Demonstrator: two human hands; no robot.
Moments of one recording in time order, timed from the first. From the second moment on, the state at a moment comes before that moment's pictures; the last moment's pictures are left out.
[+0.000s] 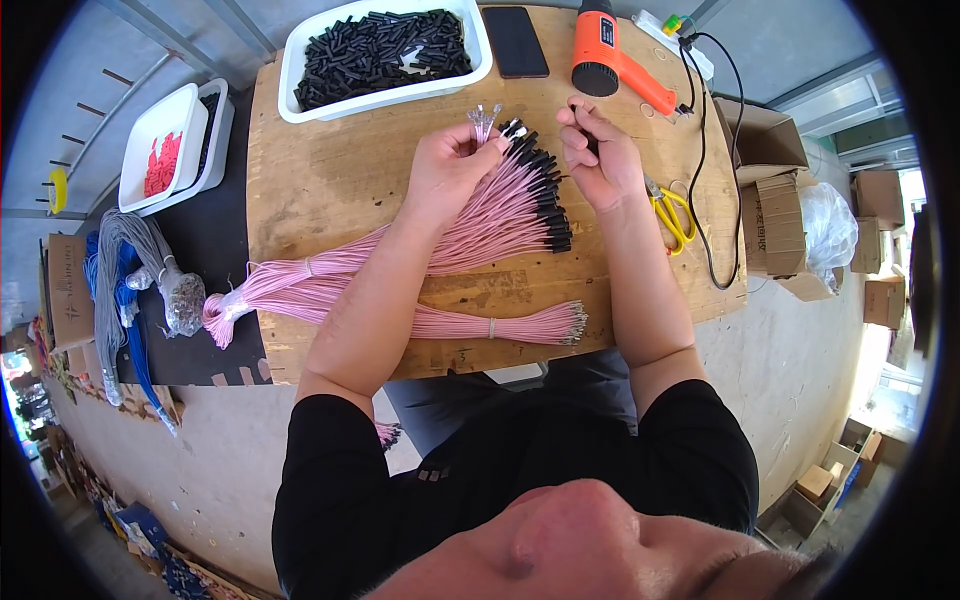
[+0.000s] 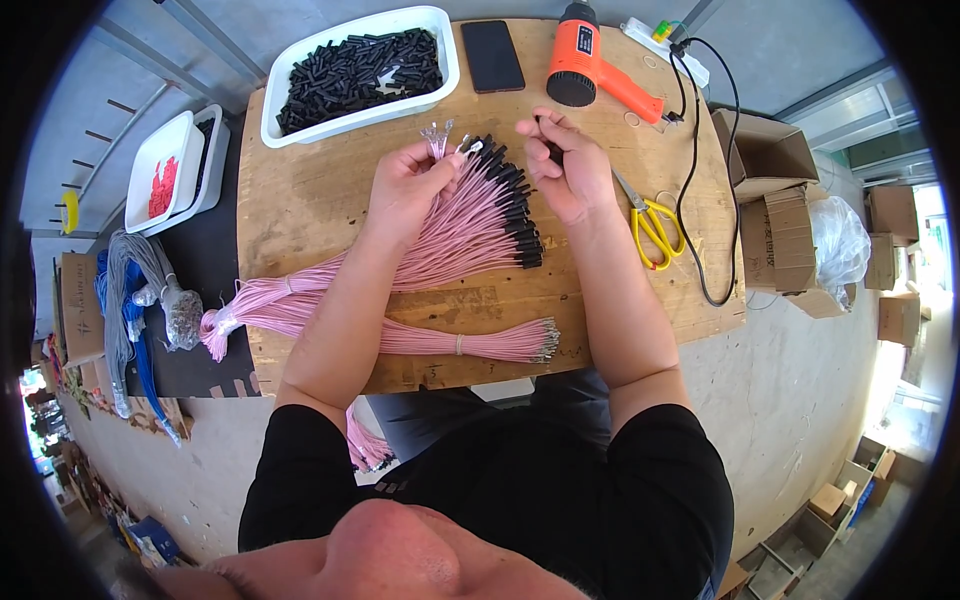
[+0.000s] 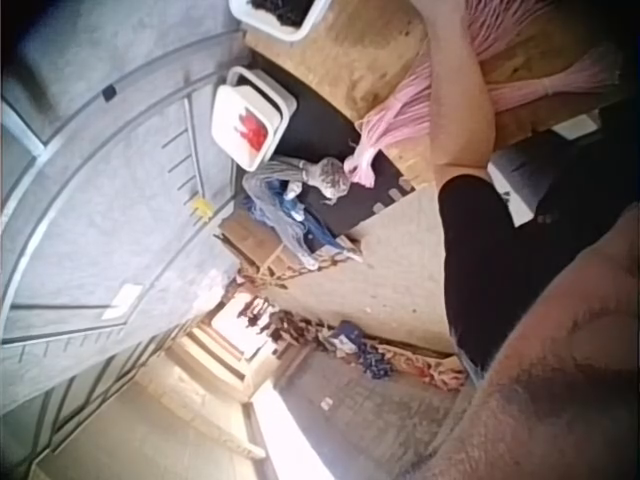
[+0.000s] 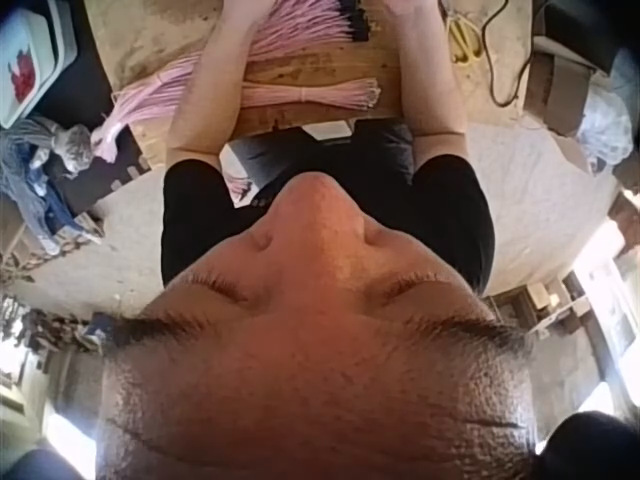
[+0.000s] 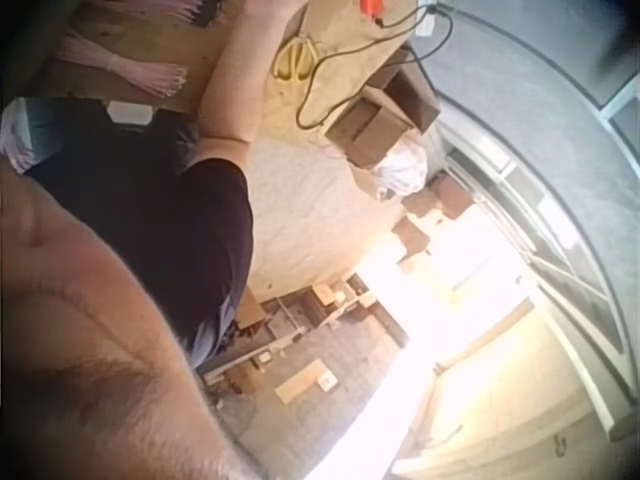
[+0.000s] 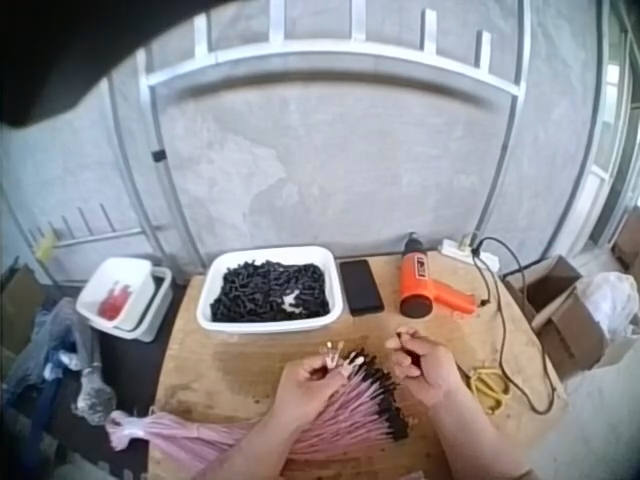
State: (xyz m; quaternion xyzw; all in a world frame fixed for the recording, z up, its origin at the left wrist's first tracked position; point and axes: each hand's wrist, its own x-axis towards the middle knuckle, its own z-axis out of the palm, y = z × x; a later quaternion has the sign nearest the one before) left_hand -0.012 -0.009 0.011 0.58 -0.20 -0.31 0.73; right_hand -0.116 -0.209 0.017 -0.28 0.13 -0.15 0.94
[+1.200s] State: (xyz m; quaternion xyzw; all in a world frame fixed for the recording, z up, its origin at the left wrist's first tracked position) left_hand -0.011 -0.007 0.011 0.54 -0.20 -0.34 0.74; right_hand -0.119 -0.174 0.034 -0.57 0.11 -0.18 0.79
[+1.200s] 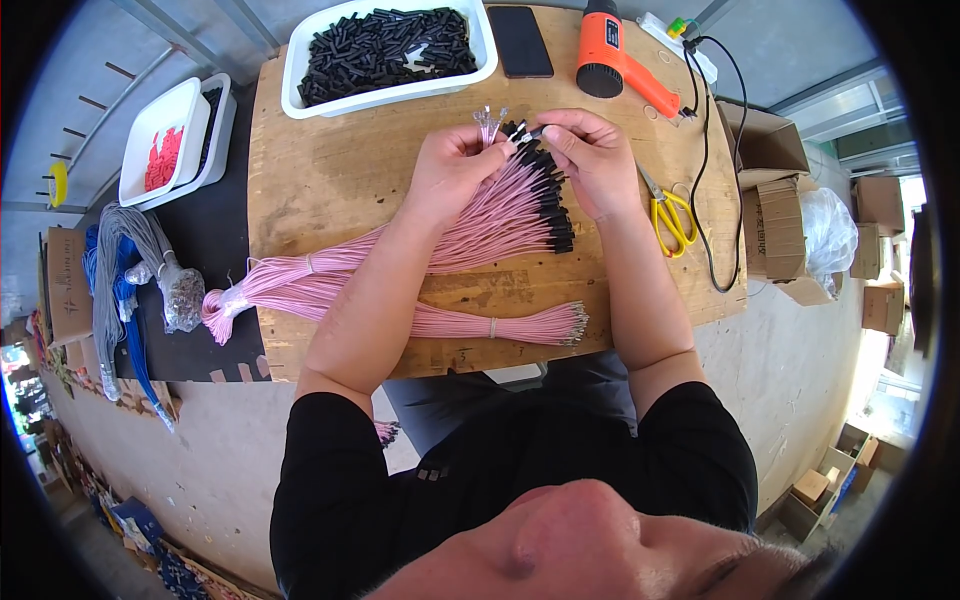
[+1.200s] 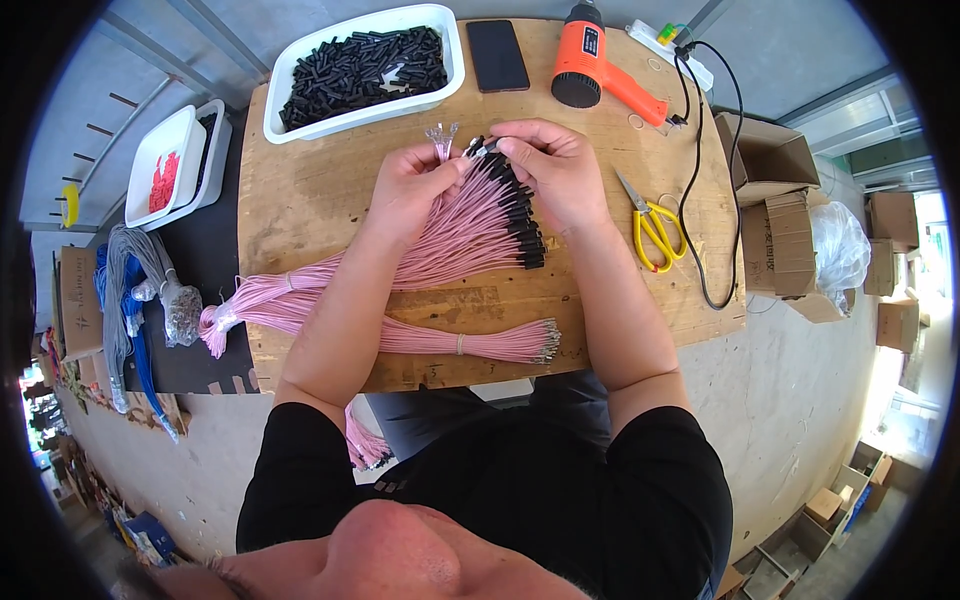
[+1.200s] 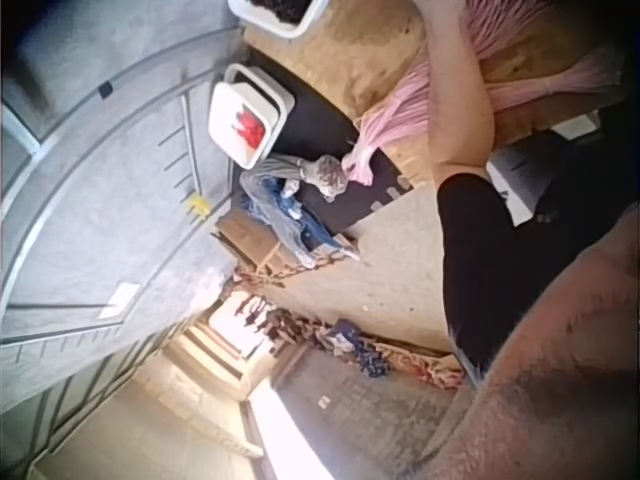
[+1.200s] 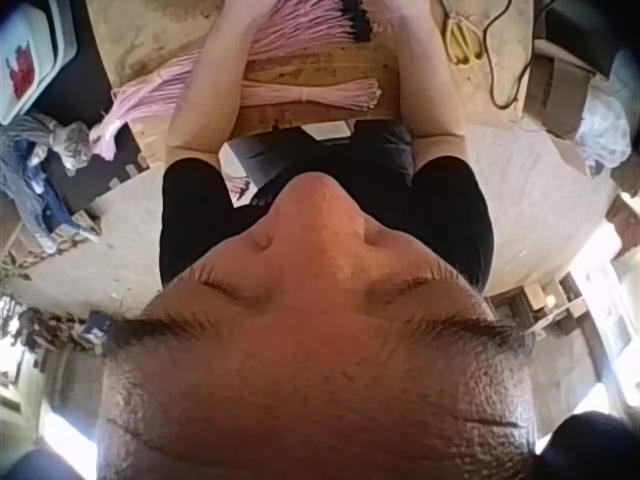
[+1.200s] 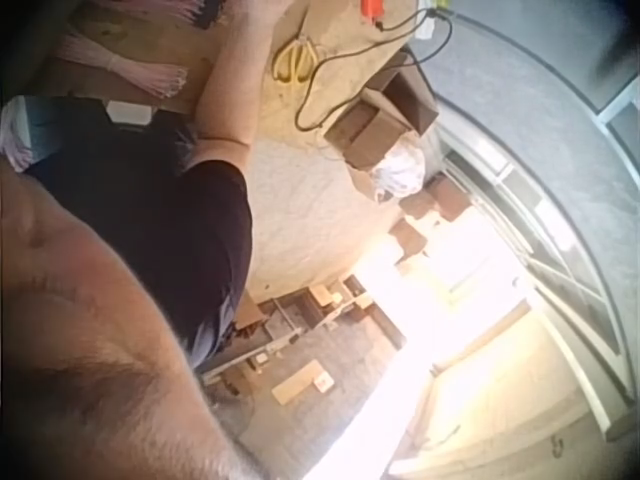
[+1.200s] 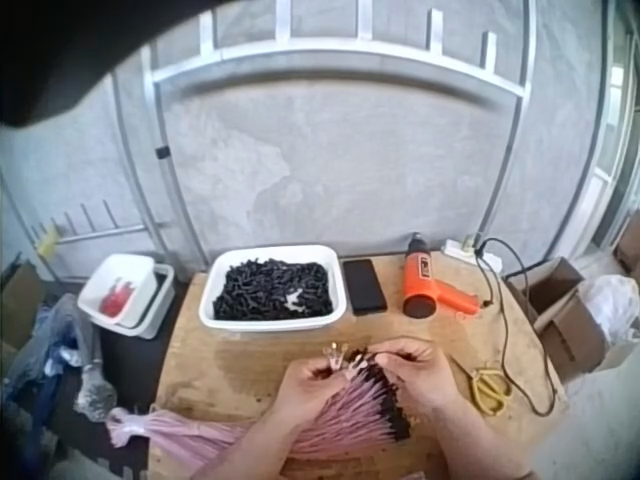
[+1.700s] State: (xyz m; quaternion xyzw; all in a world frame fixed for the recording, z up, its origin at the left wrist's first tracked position) left_hand -0.009 -0.005 0.009 0.51 -0.20 -0.36 0.75; right_hand -0.119 -0.175 0.035 -0.61 0.09 -0.19 0.76
